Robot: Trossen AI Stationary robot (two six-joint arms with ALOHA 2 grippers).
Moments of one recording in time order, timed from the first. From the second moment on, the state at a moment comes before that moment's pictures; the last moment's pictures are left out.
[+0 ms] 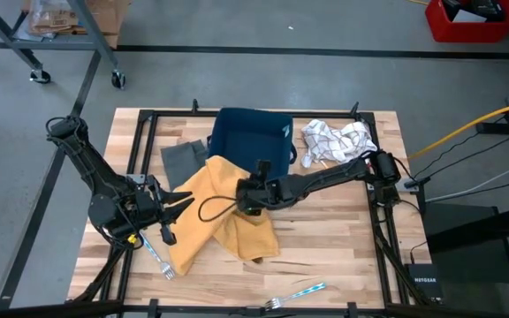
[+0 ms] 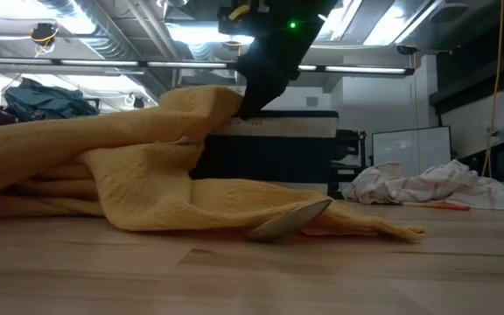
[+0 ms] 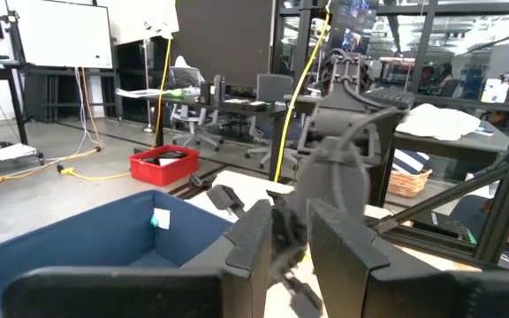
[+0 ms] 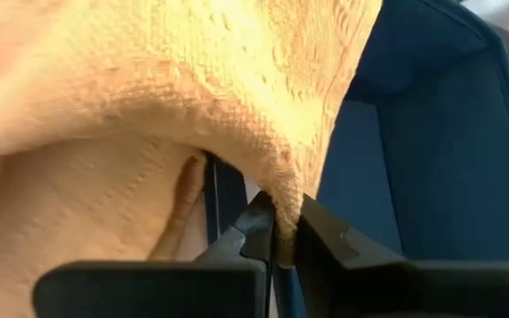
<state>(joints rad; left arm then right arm) -0.92 1.04 0.70 0.58 -1.37 0.10 0.17 2.00 1.58 -0.64 0.65 0.07</state>
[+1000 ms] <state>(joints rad) -0.92 1.04 0.70 0.58 -1.37 0.11 0.12 2.00 1.58 -0.62 0.61 0.01</state>
